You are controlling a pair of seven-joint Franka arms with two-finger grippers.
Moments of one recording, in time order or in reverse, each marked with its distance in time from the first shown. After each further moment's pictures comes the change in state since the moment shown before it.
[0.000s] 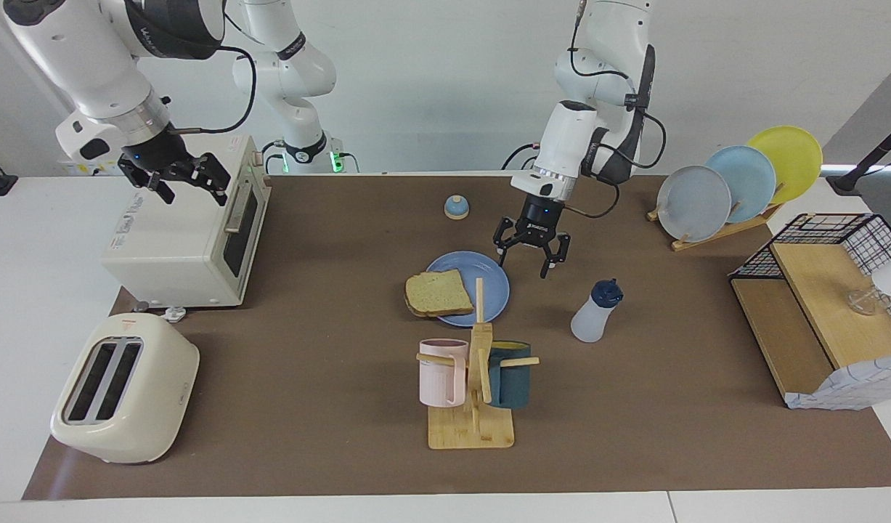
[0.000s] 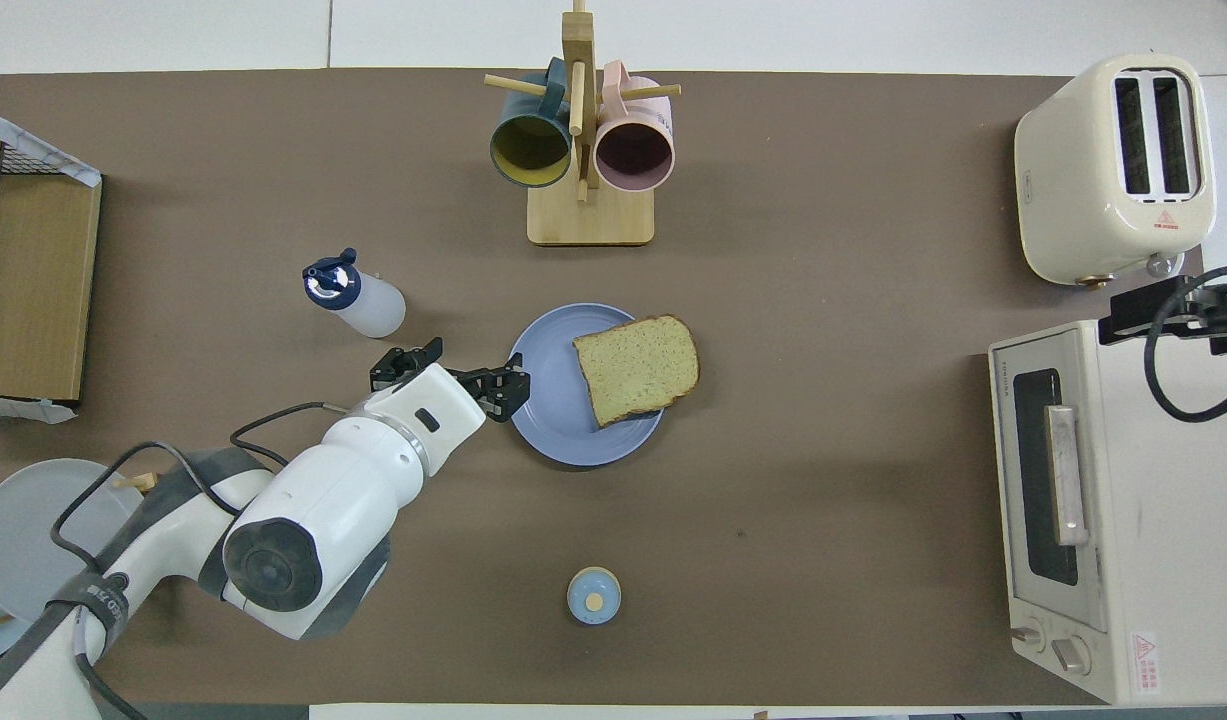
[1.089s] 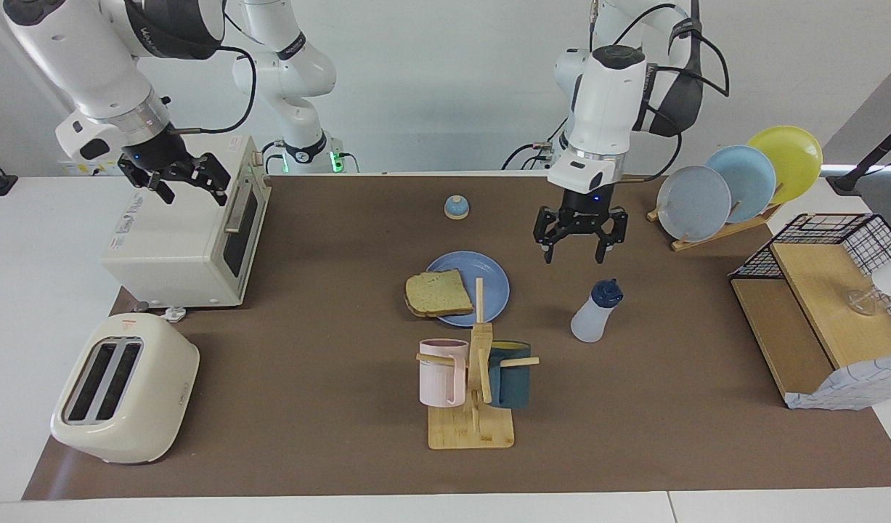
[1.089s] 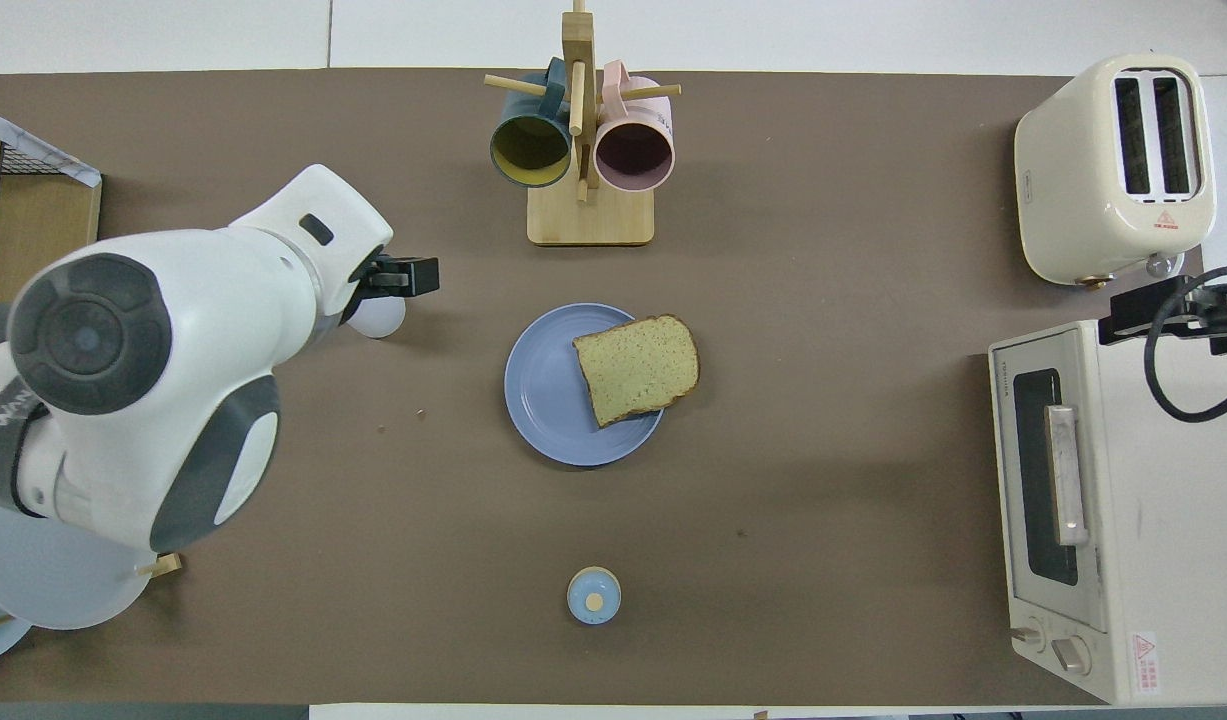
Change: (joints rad) left arm 0.116 0.003 0.016 0.520 -0.091 -0.792 0.121; right arm 0.000 0.000 0.000 0.000 0.000 0.000 0.000
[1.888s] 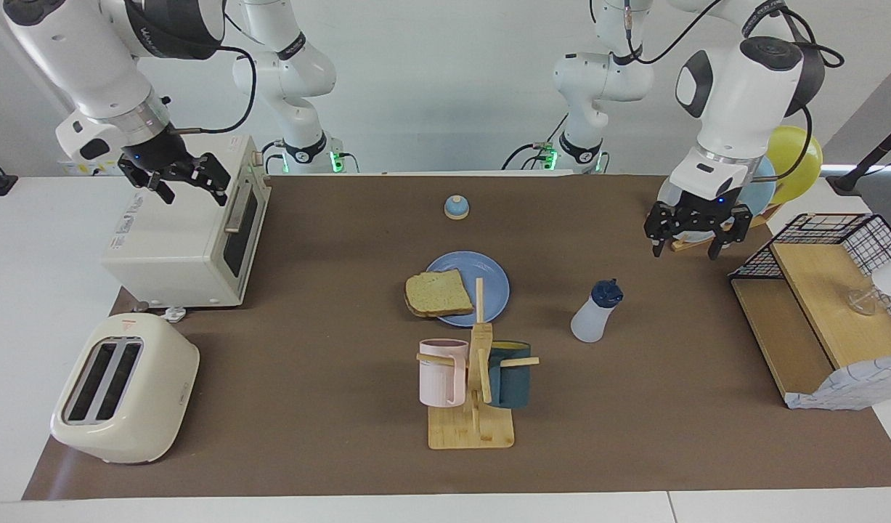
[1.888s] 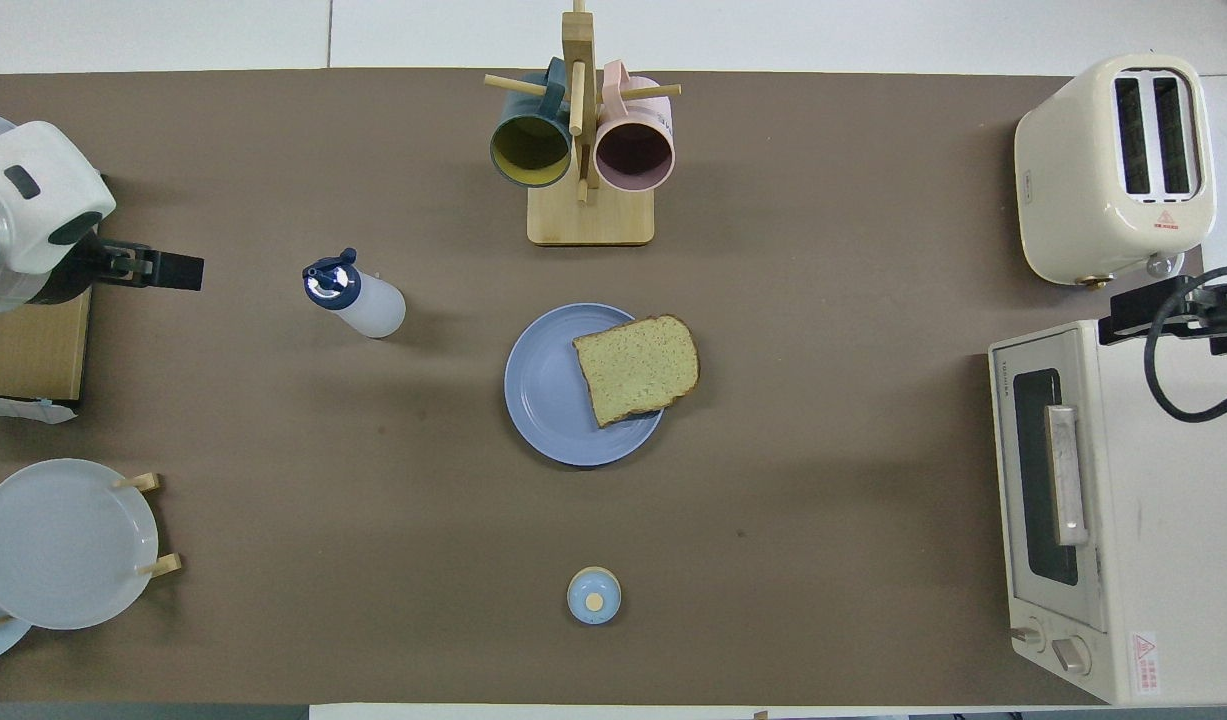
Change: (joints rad) left arm 0.282 0.000 0.009 0.079 -0.032 -0.243 0.443; right arm 0.000 0.000 0.000 0.000 0.000 0.000 0.000
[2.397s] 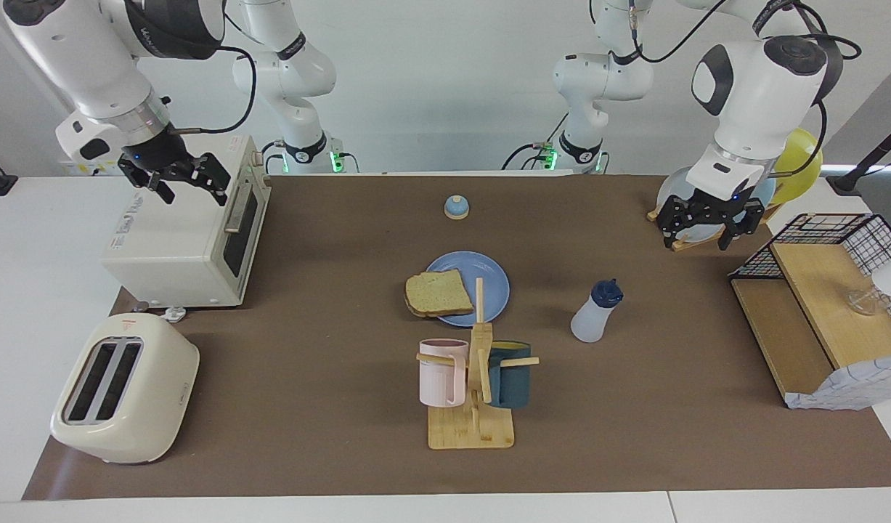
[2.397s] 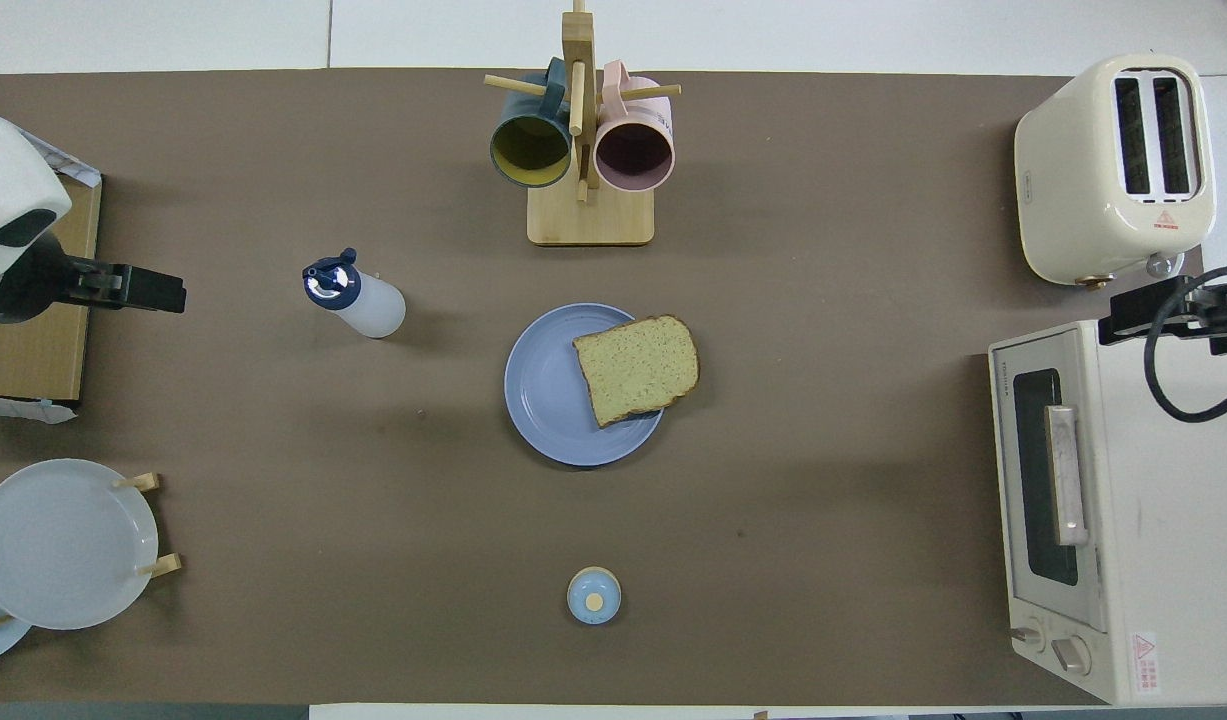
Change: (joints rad) left arm 0.173 -0.015 -0.168 0.107 -0.073 -0.216 -0.010; right arm 0.000 0.000 0.000 0.000 0.000 0.000 0.000
